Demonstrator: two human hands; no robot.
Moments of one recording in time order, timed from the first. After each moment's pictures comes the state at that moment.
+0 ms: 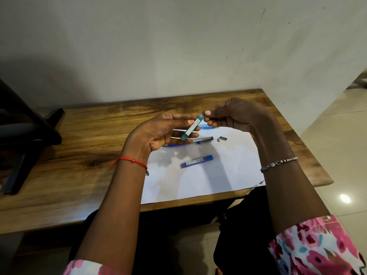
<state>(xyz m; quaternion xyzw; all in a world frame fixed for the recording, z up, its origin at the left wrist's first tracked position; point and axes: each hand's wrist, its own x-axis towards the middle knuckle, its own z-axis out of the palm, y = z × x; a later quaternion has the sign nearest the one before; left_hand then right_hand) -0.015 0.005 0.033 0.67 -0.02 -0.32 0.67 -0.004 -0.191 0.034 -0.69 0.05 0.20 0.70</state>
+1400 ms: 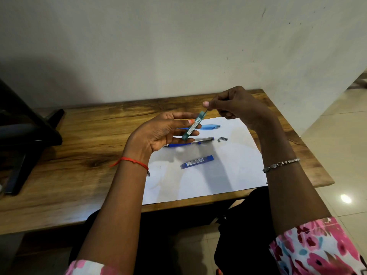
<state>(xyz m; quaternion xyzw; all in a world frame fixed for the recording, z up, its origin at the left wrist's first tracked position) -0.006 0.010 0.020 0.66 -0.06 -0.31 0.68 -0.005 -0.189 0.044 -0.84 -0.05 0.06 0.54</state>
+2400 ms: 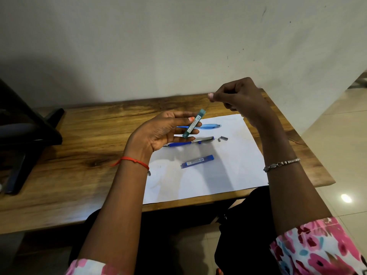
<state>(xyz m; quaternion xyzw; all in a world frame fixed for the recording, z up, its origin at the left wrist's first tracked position) -0.005 0.009 0.018 0.65 -0.05 -0.30 0.69 -0.003 -0.191 0.043 -0.83 -0.07 -0.06 0.54</state>
